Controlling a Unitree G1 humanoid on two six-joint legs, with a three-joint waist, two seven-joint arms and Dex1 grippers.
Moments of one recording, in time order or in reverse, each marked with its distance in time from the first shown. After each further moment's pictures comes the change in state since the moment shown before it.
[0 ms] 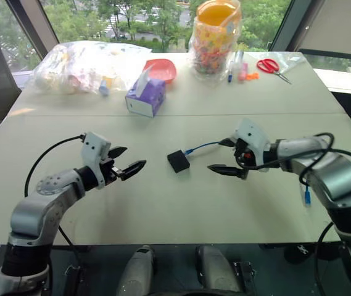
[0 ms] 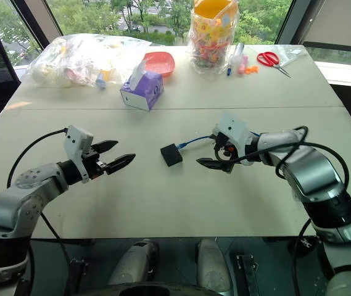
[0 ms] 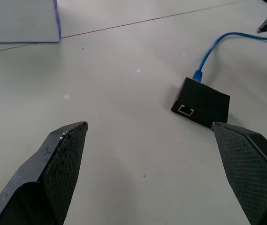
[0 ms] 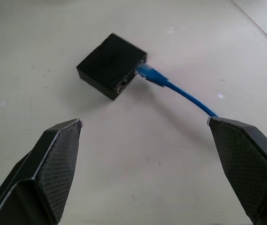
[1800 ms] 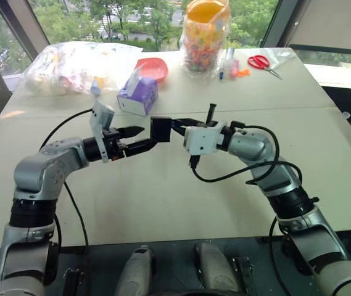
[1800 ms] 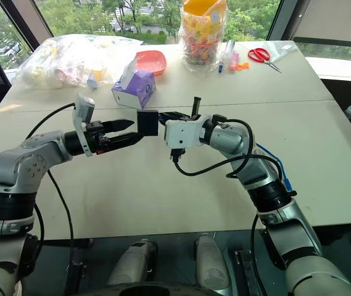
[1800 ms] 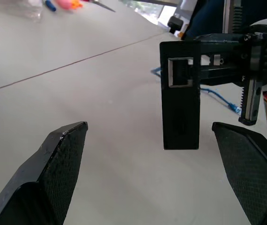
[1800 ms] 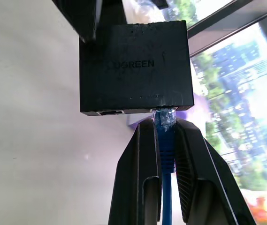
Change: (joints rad) left arm -0.386 -0.035 -0.056 0.314 -0.137 0.115 -0.225; right arm 0.053 0.358 -0.017 0.097 -0.685 -0.929 -0.281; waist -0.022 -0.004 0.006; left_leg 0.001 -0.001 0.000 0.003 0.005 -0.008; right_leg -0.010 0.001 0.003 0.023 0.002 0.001
